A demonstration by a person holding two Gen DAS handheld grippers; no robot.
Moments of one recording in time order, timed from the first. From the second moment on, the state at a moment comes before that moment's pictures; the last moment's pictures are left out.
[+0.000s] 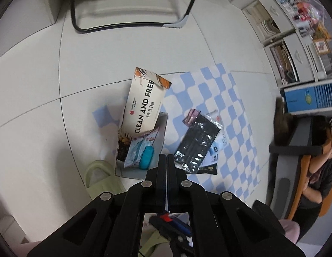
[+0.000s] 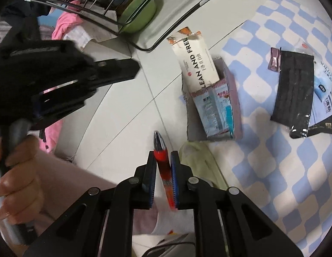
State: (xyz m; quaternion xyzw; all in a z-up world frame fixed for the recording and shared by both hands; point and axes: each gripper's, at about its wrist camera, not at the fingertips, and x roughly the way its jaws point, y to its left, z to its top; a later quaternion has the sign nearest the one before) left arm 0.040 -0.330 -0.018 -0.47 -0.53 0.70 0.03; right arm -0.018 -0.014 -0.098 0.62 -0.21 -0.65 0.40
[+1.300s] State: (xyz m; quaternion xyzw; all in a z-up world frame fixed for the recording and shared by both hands) left arm -0.020 -0.370 0.044 -0.58 -0.37 0.72 0.08; right arm -0.151 0.093 -0.195 0.70 -0.11 -0.69 0.11
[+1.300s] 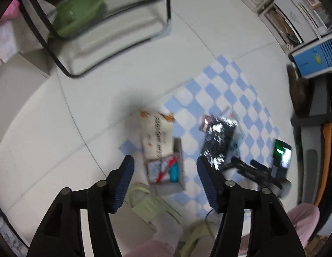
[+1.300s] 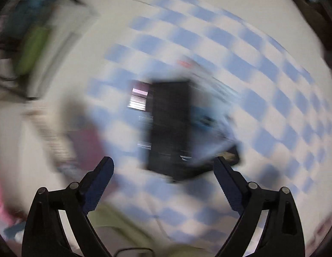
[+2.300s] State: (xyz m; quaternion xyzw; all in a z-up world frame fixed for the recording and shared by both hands) left arm -0.102 -0.329 0.034 -0.61 -0.41 0.64 0.22; right arm -0.145 0.047 -0.292 0.71 -0.03 -0.70 -0.01
